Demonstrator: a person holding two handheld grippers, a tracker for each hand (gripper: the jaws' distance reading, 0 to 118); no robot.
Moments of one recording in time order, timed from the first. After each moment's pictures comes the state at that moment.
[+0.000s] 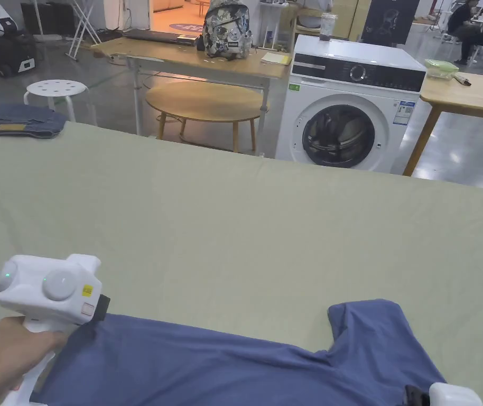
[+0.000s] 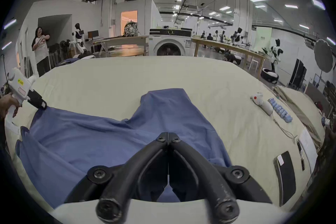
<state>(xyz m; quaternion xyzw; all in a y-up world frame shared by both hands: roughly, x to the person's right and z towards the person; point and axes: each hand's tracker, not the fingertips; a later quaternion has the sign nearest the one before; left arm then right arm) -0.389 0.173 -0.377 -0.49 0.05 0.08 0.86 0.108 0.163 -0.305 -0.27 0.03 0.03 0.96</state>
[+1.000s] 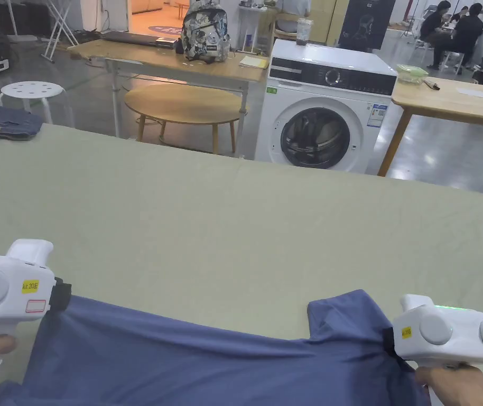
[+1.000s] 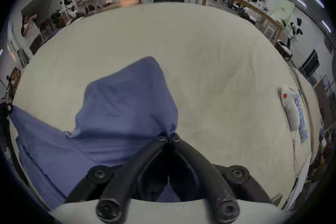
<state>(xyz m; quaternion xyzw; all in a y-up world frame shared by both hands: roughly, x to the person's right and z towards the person) -0.390 0.210 -0.334 -0.42 0.04 0.08 0.90 0.178 0.150 -0.478 -0.48 0.05 0.04 0.87</state>
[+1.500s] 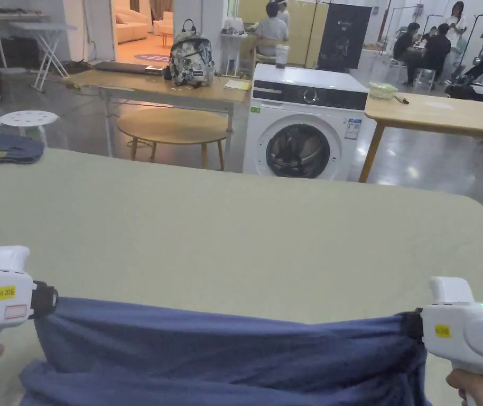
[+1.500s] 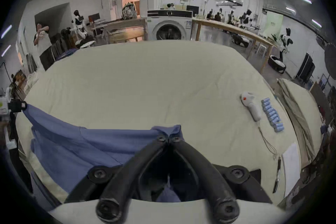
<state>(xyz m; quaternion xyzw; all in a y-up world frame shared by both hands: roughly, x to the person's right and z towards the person) -0.397 0.247 -0.230 -0.37 0.04 0.11 0.92 0.206 0.242 -0.326 -0.37 0.06 0.03 0.93</state>
